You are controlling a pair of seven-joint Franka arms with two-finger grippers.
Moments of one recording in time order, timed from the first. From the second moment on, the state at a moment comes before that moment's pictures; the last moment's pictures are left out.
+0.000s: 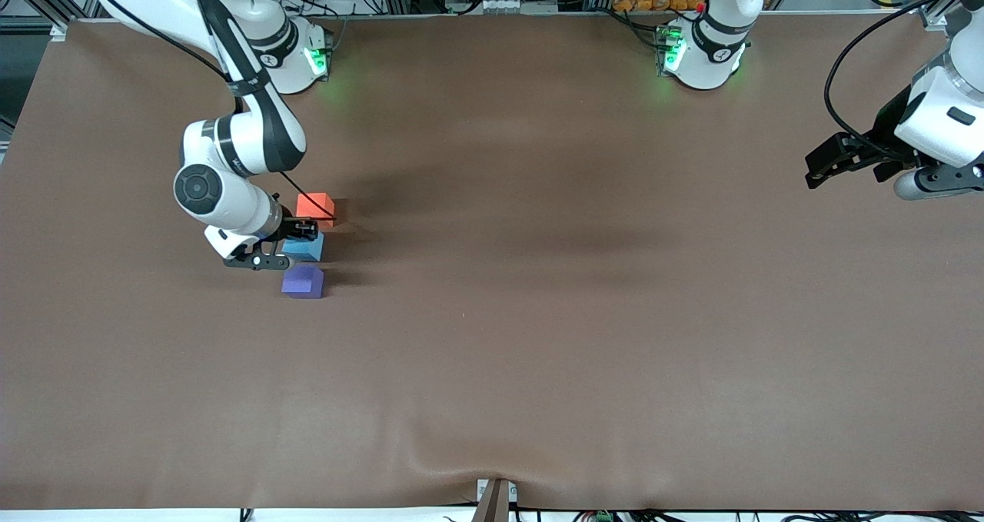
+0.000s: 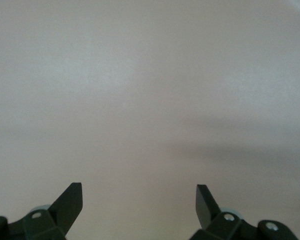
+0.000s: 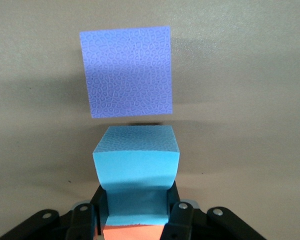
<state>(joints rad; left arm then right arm) -0.05 -0.01 -0.07 -1.60 0.01 1.61 -0.22 0.23 0.27 -0.02 -2.24 0.06 2.33 0.22</state>
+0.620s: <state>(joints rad) -0.05 -0.02 -0.07 -1.60 0.01 1.61 -0.22 0.23 0.29 -0.01 -2.24 0.04 2.35 0.22</state>
